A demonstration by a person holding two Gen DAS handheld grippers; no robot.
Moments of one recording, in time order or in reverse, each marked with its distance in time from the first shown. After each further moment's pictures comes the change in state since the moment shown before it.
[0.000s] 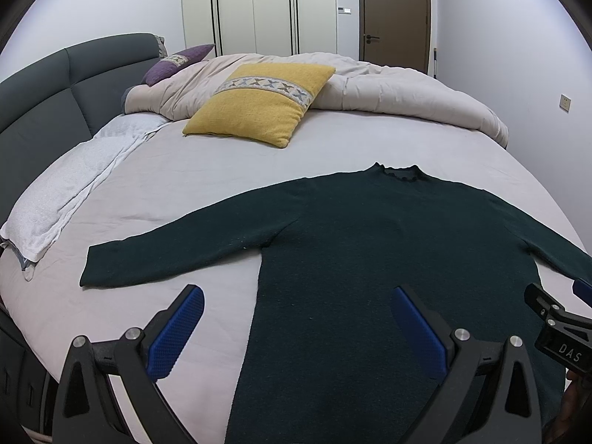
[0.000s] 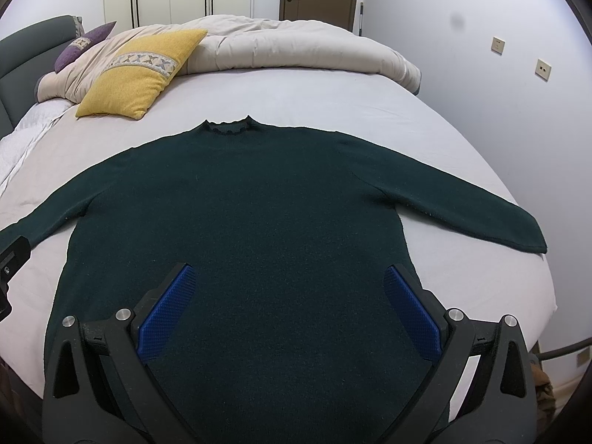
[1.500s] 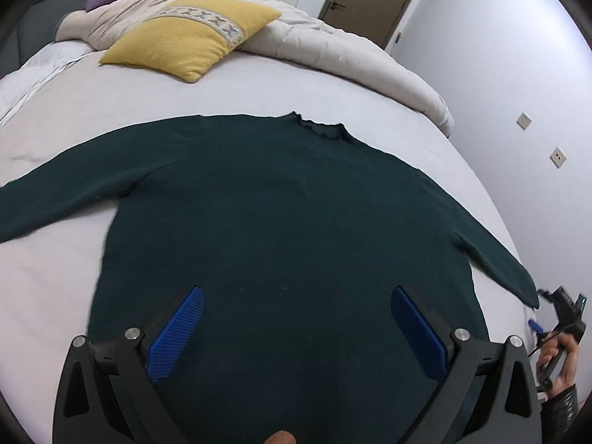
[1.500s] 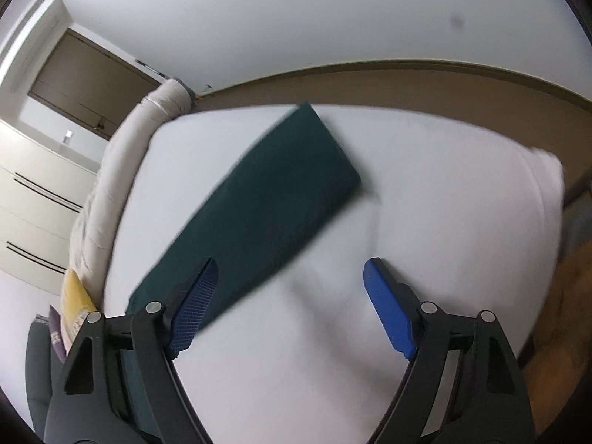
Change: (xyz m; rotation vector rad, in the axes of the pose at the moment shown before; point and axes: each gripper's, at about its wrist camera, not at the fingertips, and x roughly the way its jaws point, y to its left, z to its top) left arm 0.080 -0.077 -0.005 -0.102 0.198 -0.359; right arm 0.107 -0.454 -0.067 1.048 -0.017 0.089
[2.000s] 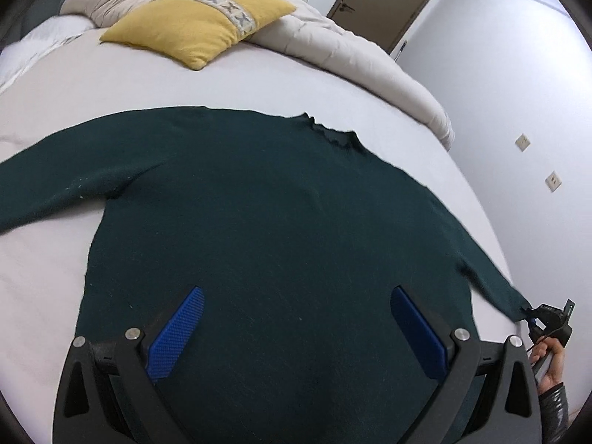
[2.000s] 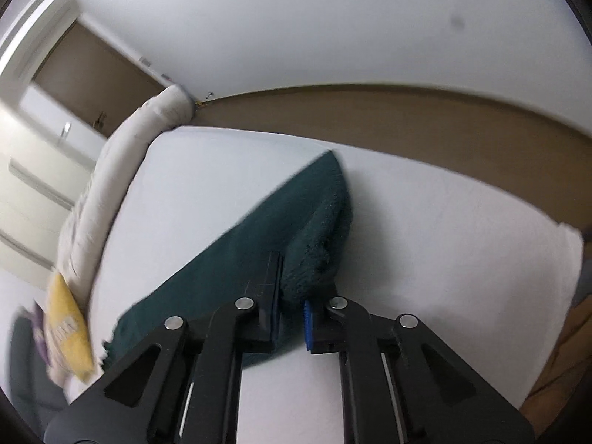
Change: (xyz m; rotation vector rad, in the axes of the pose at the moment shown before) left arm 0.014 0.040 0.017 -0.113 0.015 -0.091; right arm 0.043 0.054 0.058 -0.145 -0.045 -0.058
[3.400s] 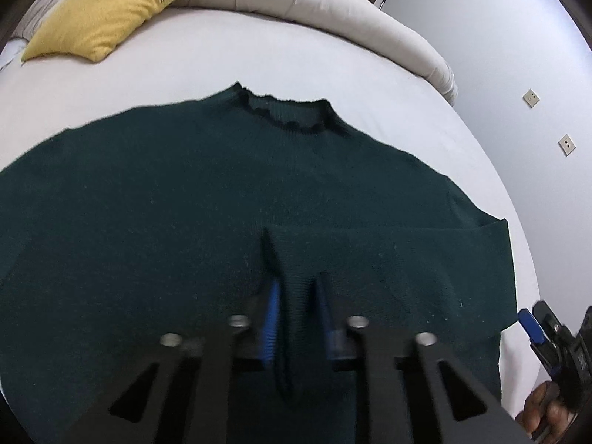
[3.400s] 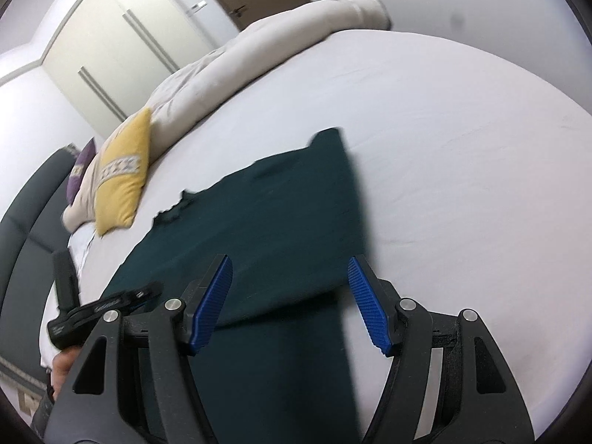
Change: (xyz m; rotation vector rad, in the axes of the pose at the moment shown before) left arm 0.136 -0.055 0.070 0.131 0.166 0.017; right arm 0.055 0.163 -0.168 -0.411 0.163 0.296
